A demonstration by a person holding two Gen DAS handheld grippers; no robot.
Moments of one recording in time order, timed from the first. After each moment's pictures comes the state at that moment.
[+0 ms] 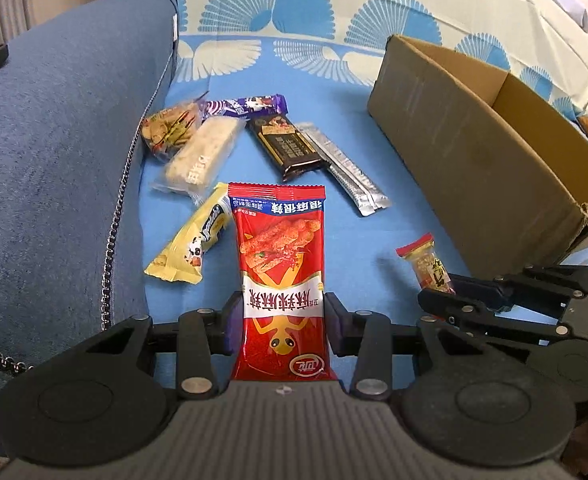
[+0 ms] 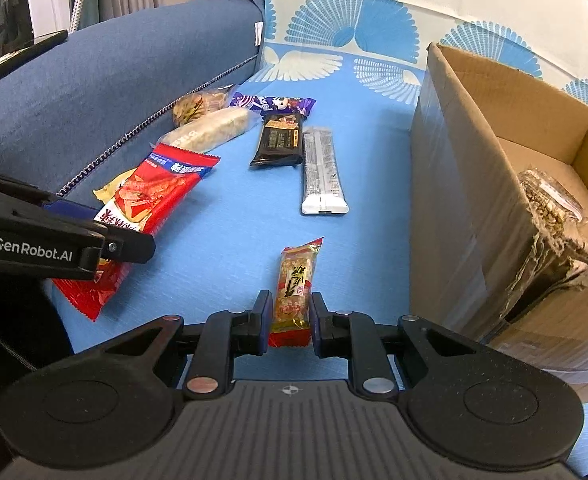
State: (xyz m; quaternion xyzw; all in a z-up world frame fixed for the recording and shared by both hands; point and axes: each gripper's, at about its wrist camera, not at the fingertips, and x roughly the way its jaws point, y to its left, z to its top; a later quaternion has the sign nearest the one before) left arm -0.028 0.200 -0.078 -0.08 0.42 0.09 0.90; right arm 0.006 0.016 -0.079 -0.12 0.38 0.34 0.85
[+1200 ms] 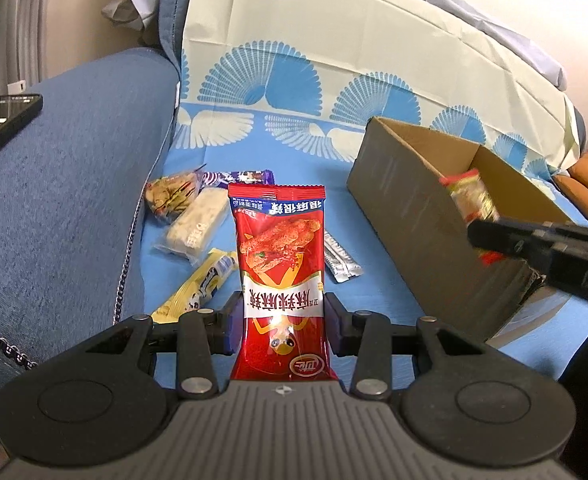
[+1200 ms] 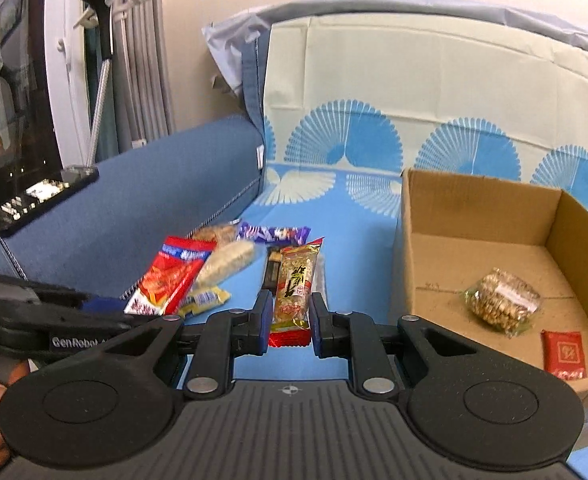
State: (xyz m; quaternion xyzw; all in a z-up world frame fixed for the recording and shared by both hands) left arm -0.061 0.200 -0.050 -0.10 0.31 0.08 0.94; right arm -0.002 -0.033 0.005 -0.03 0.26 0.37 0.89
